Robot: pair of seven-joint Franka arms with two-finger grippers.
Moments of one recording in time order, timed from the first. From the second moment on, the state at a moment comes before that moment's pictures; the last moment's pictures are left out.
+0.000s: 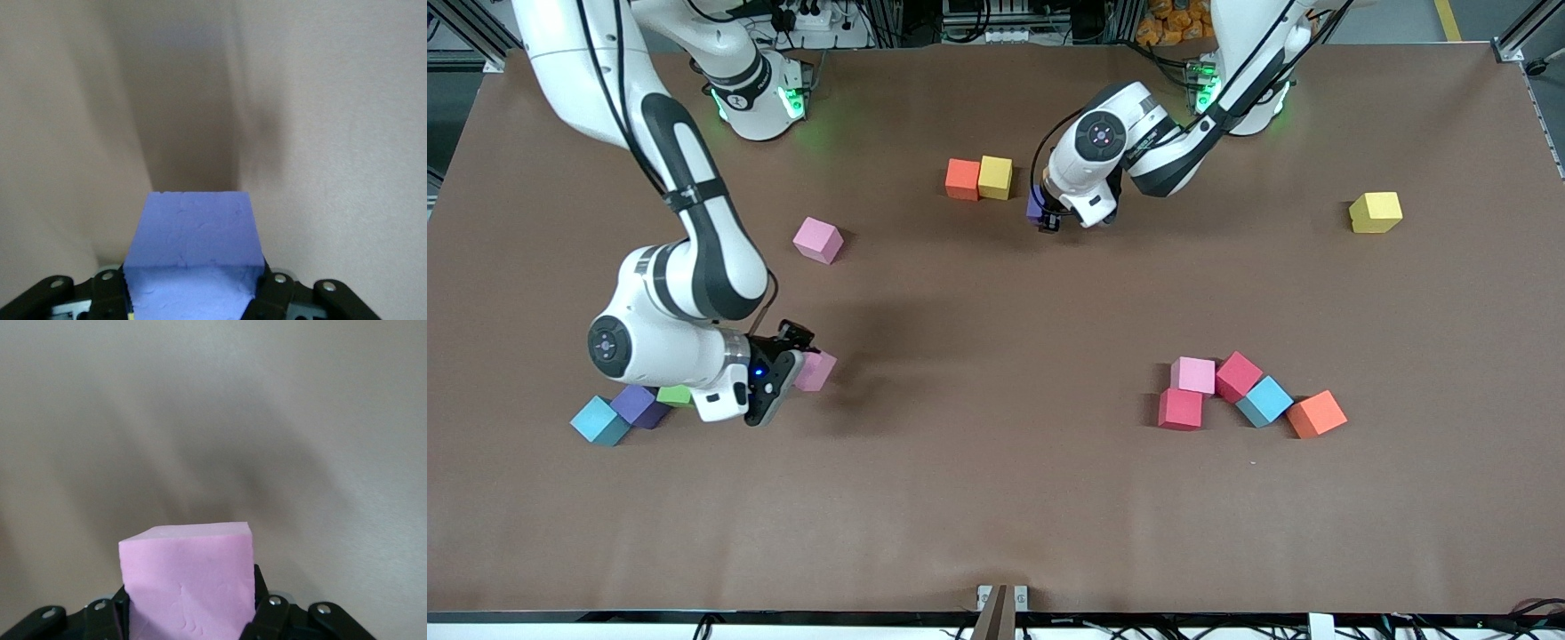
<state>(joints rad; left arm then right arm) -0.10 0.41 -0.81 -2.35 -0.02 2.63 -2.30 0.30 0.53 -0.09 -1.70 0.44 2.06 -0.93</state>
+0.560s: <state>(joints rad) -0.09 0.39 -0.87 -2.43 -0.02 2.77 -2.38 0.35 0.47 -0.09 -1.76 0.44 2.06 -0.75</state>
